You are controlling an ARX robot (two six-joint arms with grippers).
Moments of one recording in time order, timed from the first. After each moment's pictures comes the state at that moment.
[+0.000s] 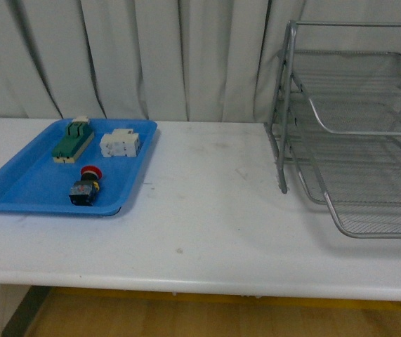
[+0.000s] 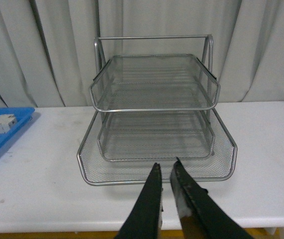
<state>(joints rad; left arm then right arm) 0.00 0.01 0.01 0.00 0.00 -0.01 0.00 0.00 0.01 0.00 0.00 0.00</state>
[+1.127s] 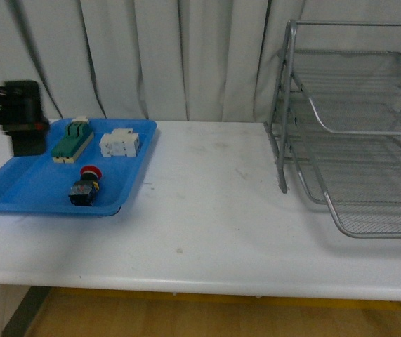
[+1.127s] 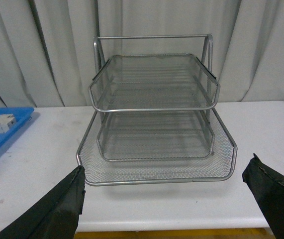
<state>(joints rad) -0.11 1.52 0.70 0.35 -0.12 -0.09 0.00 0.00 0.01 0.00 0.00 0.00</state>
